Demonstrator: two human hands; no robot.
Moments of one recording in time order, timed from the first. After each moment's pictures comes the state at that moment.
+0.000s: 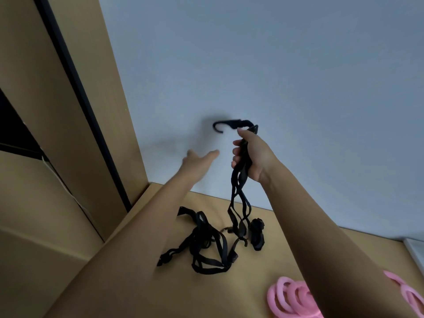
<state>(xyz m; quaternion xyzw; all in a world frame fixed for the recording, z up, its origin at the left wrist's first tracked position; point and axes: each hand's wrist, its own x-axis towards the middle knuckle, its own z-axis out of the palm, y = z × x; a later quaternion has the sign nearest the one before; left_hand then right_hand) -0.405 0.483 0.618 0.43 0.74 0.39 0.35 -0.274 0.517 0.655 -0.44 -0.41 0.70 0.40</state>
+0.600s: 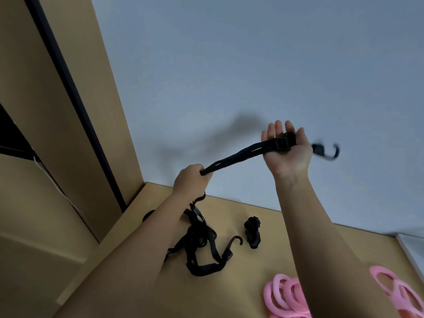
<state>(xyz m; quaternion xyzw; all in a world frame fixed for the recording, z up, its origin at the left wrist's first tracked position) -0.410 0.486 0.563 0.55 0.74 0.34 0.17 -0.227 0.533 0.648 -0.11 -0.07 0.74 0.66</state>
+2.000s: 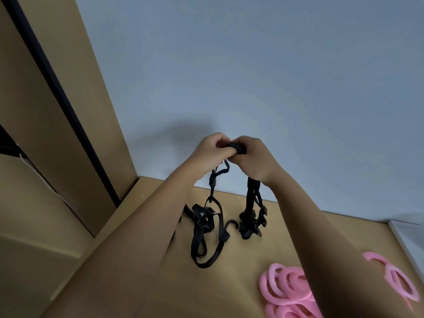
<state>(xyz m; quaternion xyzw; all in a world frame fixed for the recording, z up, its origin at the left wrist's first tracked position) -0.369 0.500 0.619 0.58 0.57 0.45 0.38 -0.238 0.511 0.627 -0.46 -0.76 0.34 0.31</state>
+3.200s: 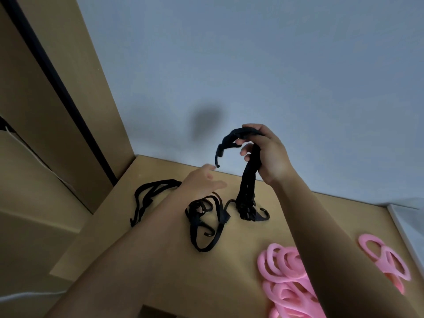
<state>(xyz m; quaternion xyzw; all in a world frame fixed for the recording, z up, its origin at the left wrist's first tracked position) -0.388 0.477 0.501 0.55 0.69 0.24 0.40 -0.230 0.501 0.594 -0.40 -0.49 0.62 0.47</state>
